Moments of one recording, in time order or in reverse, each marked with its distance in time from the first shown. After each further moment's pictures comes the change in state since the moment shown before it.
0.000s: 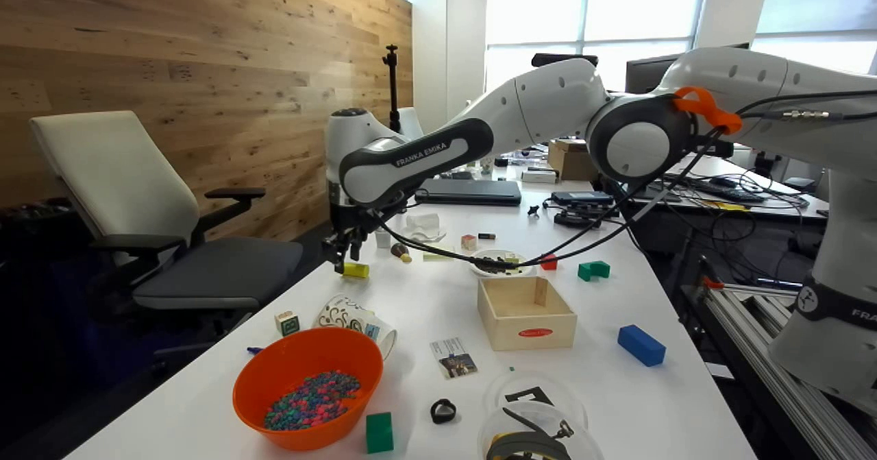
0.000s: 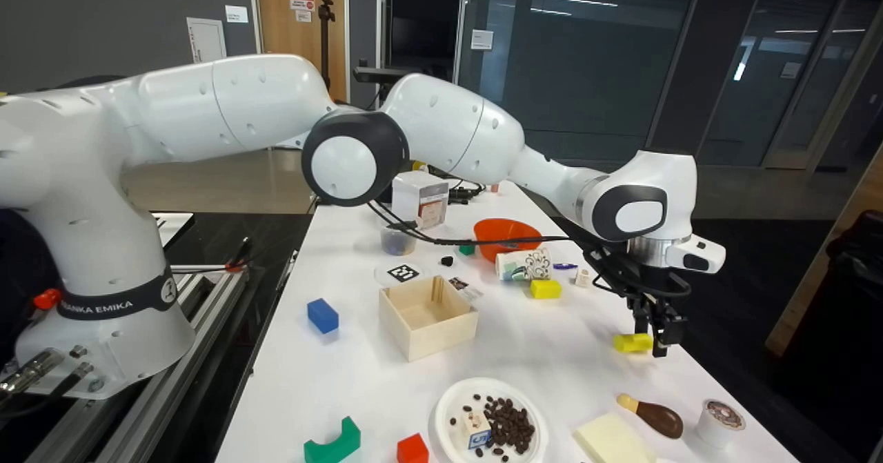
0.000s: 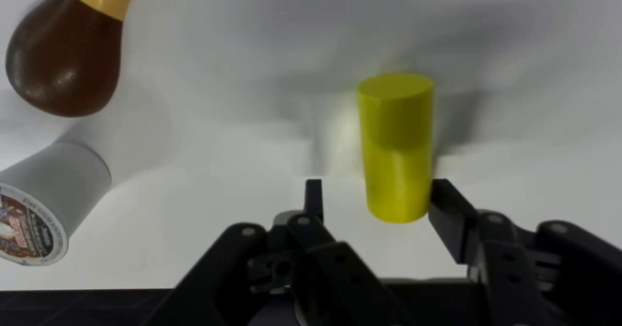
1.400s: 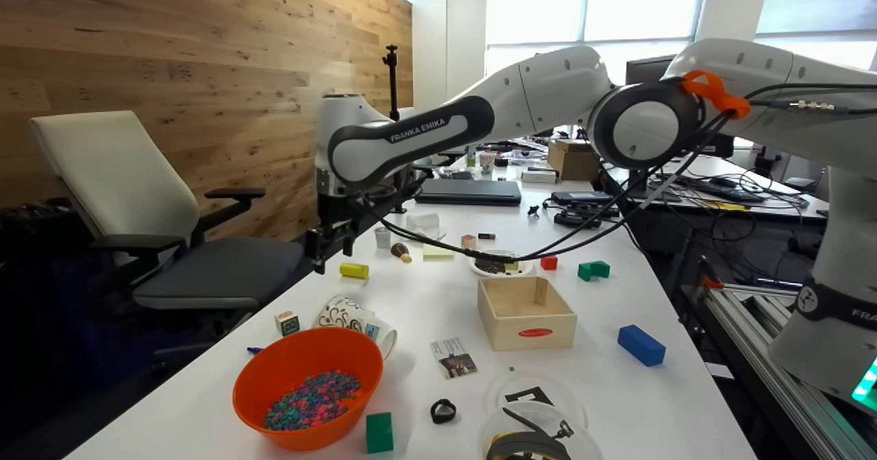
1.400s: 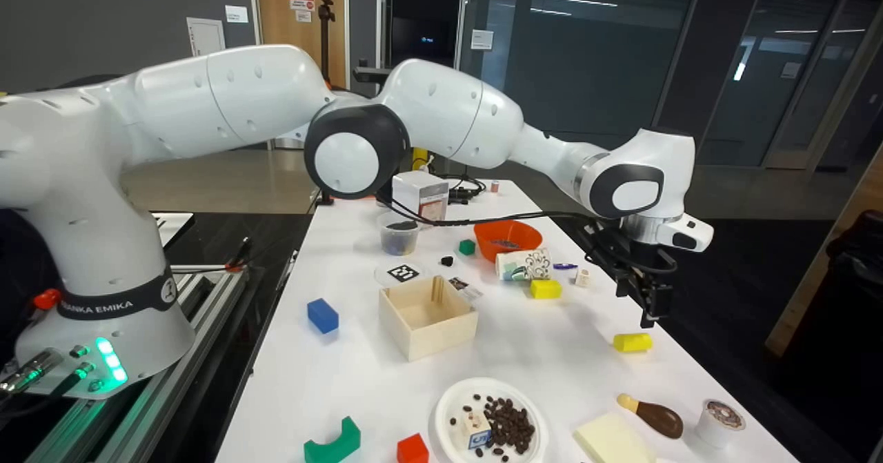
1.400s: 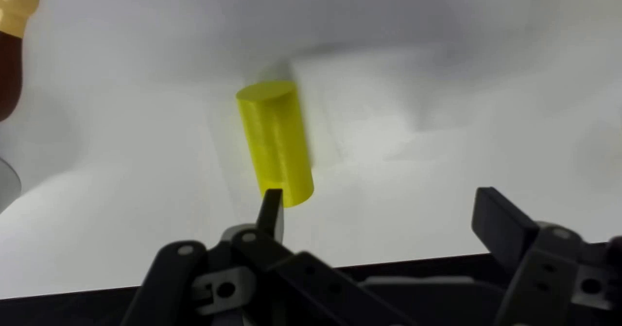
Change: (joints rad) arm -0.002 -0.042 0.108 -0.001 0.013 -0.066 0.000
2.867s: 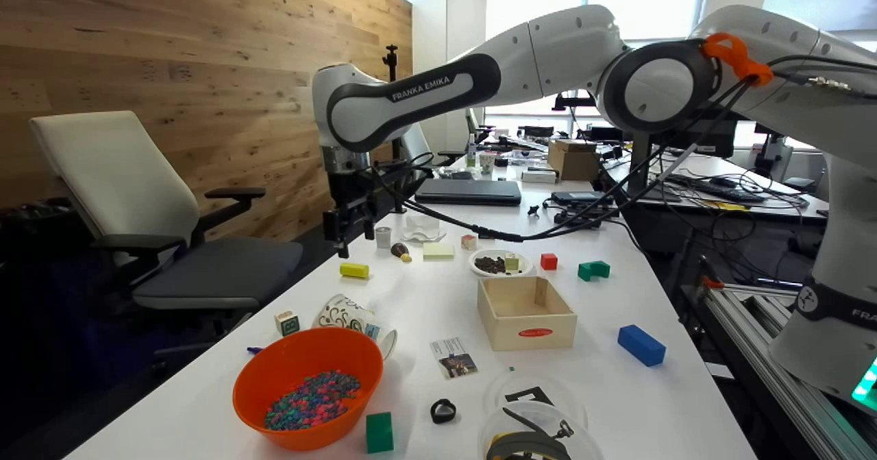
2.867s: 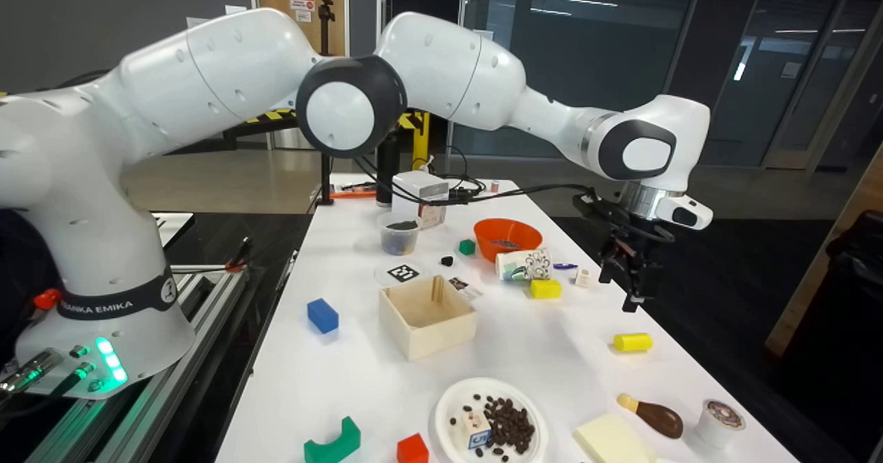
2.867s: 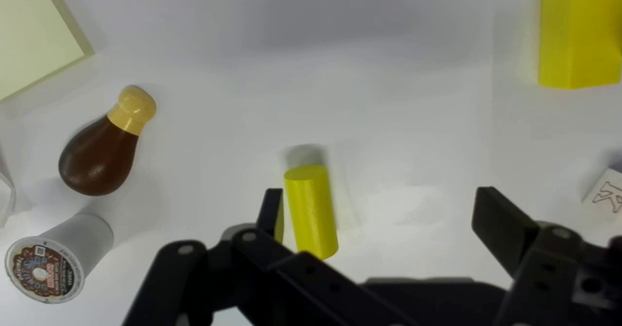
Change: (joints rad) arm 0.005 -0.144 -0.019 -0.108 0.002 -0.233 0.005
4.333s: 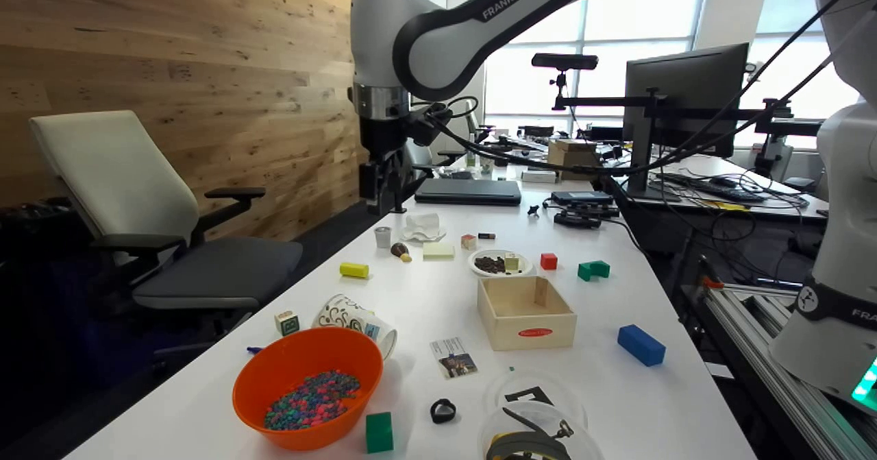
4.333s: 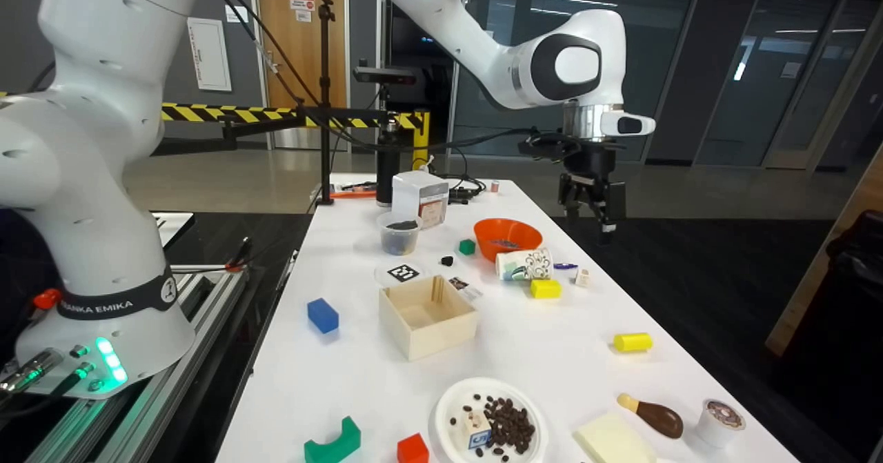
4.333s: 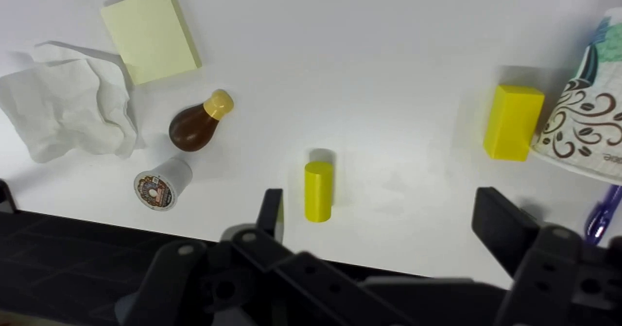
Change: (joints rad) arm 0.057 -0.621 0.018 -0.836 -0.223 0.338 0.029
